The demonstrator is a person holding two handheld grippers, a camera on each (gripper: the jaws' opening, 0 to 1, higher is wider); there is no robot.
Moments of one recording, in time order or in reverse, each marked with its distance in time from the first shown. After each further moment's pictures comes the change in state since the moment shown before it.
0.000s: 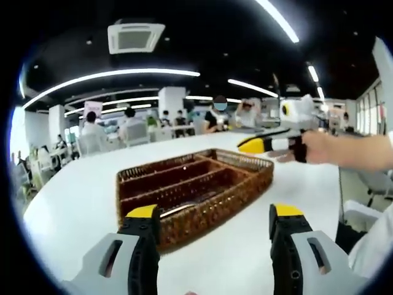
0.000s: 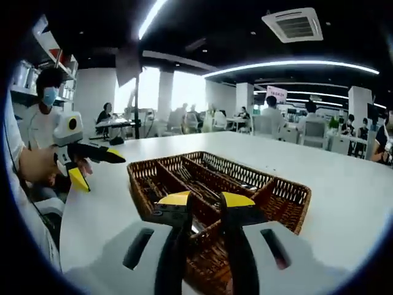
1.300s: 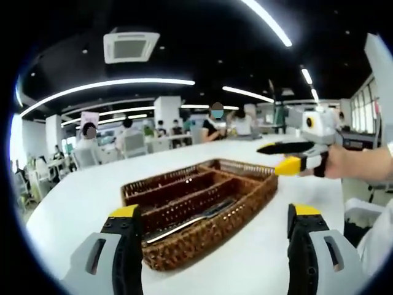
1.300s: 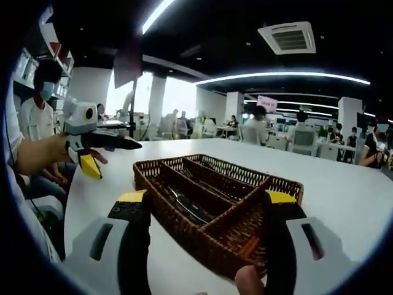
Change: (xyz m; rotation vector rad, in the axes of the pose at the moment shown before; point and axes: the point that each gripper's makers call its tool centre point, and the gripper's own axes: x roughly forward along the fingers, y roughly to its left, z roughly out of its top) left arm 0.005 0.014 0.014 0.050 -0.048 -0.041; right arm -0.026 0.027 -0.005 -0.033 -0.043 -0.081
